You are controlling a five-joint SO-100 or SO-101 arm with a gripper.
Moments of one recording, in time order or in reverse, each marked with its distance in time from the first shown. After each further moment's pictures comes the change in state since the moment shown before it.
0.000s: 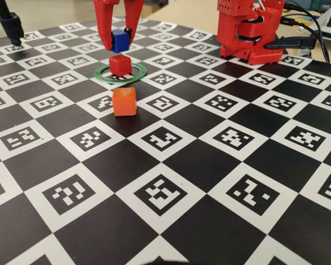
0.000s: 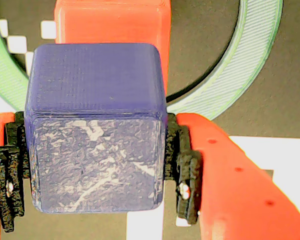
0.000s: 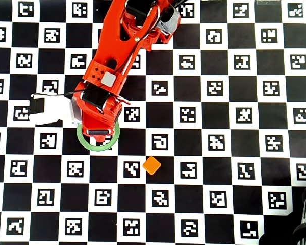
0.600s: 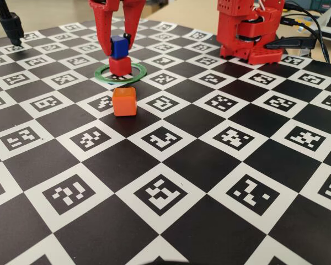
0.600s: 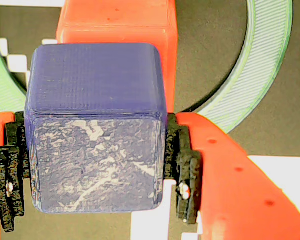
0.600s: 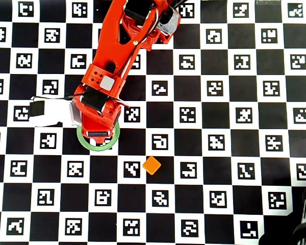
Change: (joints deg) arm 0.0 -2.0 0.7 -2.5 0.0
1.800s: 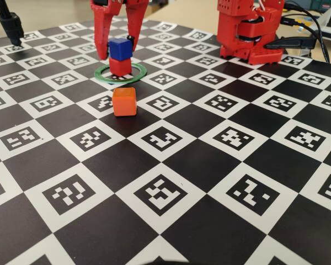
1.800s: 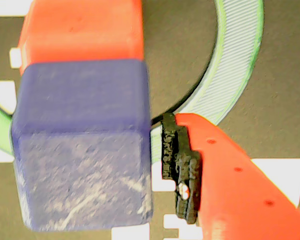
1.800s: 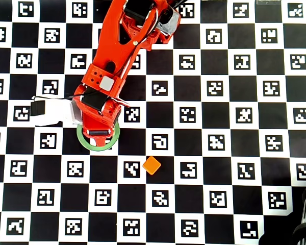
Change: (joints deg) arm 1.2 0.0 1.7 0.0 1.2
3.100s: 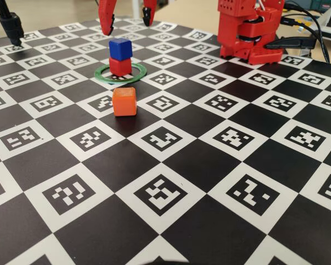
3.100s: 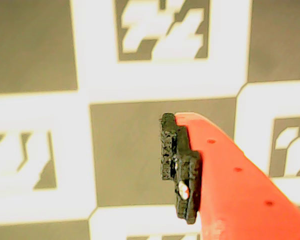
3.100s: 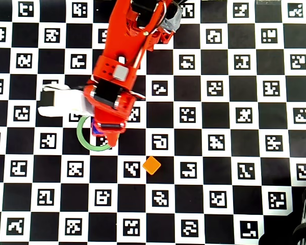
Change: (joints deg) arm -13.8 5.1 -12.4 21.9 12.9
